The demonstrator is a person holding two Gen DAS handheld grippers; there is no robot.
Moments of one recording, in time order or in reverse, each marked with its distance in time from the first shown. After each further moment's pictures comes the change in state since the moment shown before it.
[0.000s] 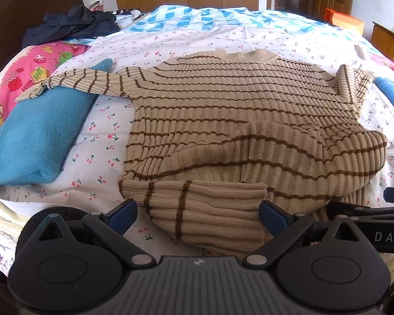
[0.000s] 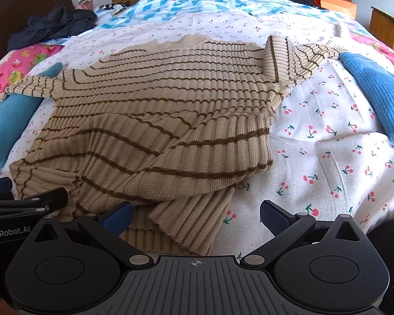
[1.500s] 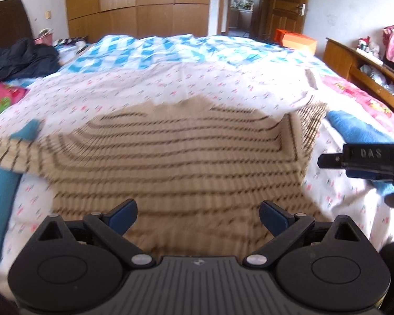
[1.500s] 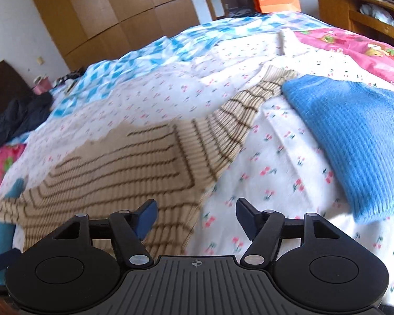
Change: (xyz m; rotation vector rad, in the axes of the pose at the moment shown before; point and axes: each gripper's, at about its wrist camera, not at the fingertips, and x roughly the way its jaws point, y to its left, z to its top) left arm 0.022 -0.067 0.097 0.086 -0.117 -0.231; right arm 0.019 -0.131 0.111 0.328 -0.164 0.001
